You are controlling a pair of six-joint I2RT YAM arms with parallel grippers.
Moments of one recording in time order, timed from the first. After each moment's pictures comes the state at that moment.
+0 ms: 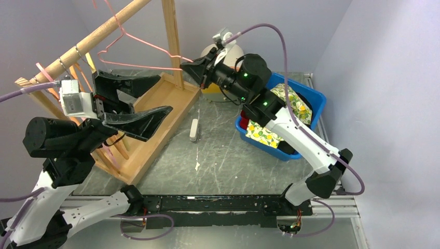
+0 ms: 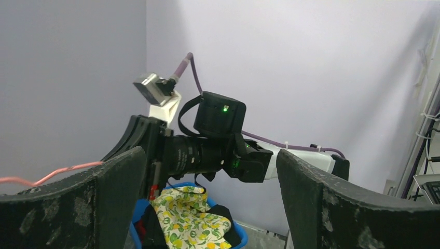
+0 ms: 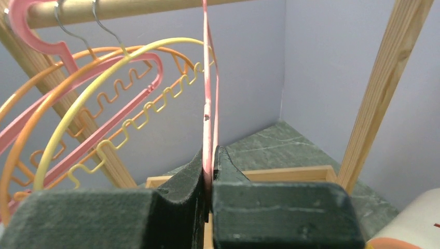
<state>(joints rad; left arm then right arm) -0.83 0.78 1.37 0.02 0.24 -0.28 0.83 1.49 1.70 0.05 -0.24 0.17</state>
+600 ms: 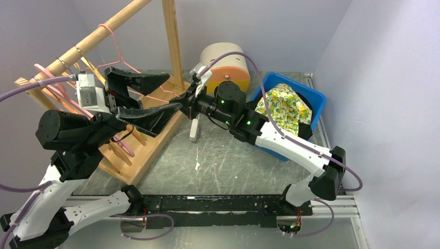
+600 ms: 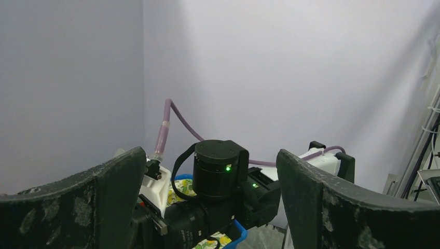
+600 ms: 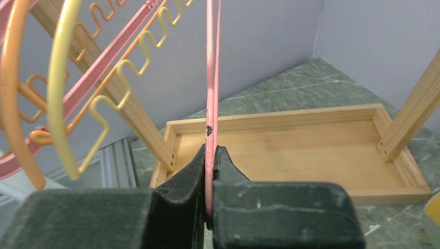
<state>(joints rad) -0.83 0.83 1.37 0.03 0.26 -0.28 1.00 1.48 1.45 0.07 -0.13 0.16</state>
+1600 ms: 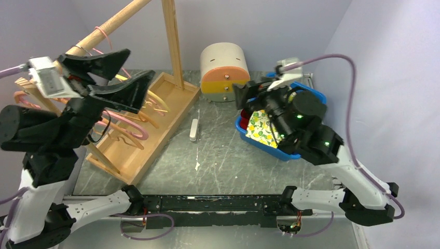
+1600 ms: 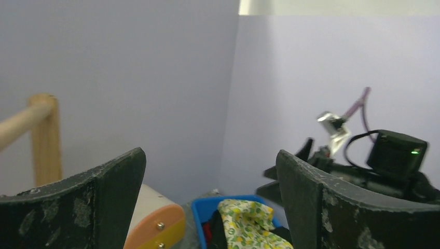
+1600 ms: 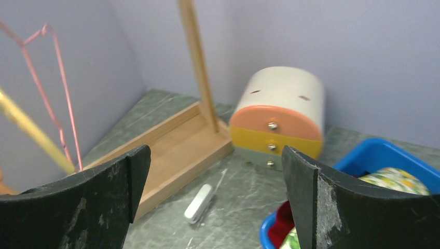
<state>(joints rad) -0.83 0.91 1.64 -0.17 -0.03 -0.11 1.03 1.06 1.48 -0.34 0.56 0.07</state>
